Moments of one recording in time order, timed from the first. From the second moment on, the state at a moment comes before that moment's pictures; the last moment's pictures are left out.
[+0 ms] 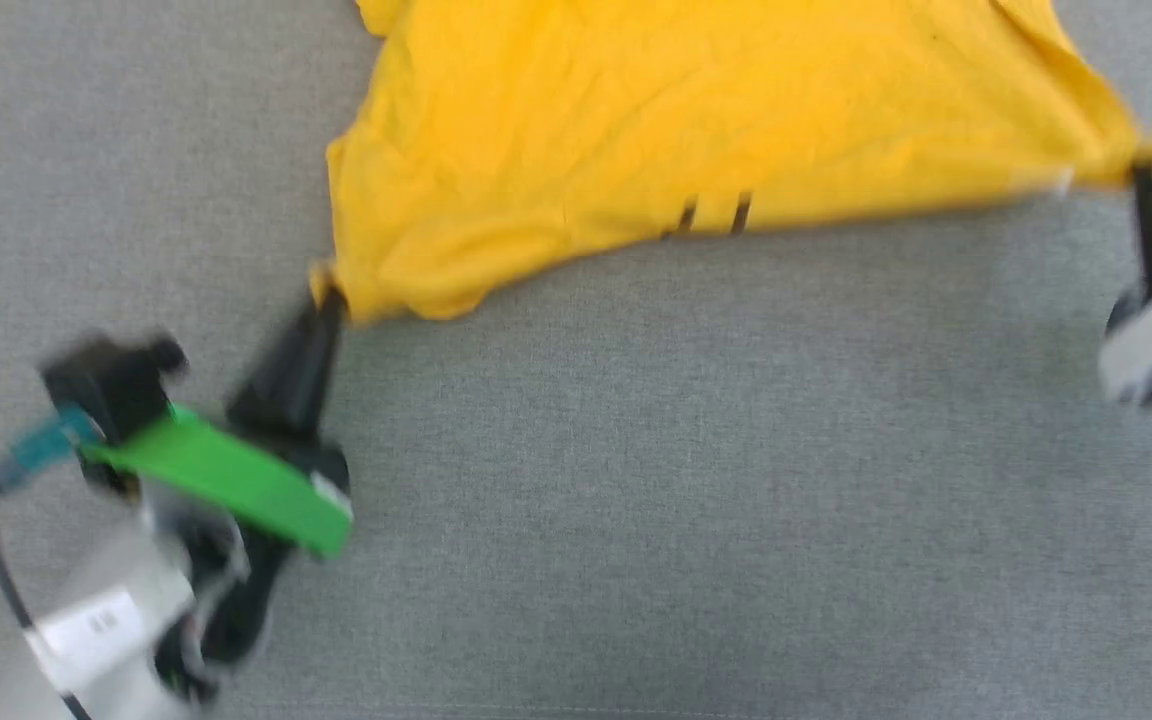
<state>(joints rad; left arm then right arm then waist) -0.33 0.56 -0.48 -0.12 -0.93 0.04 -0.15 -0.50 -0.33 -0.07 0.29 0.40 0.13 0.07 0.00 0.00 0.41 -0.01</state>
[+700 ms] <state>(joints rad) 0.13 0.64 -0.53 -0.16 -1.17 0.09 -0.02 0.13 -0.19 -0.29 0.04 0.48 0.13 0.40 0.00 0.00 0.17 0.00</state>
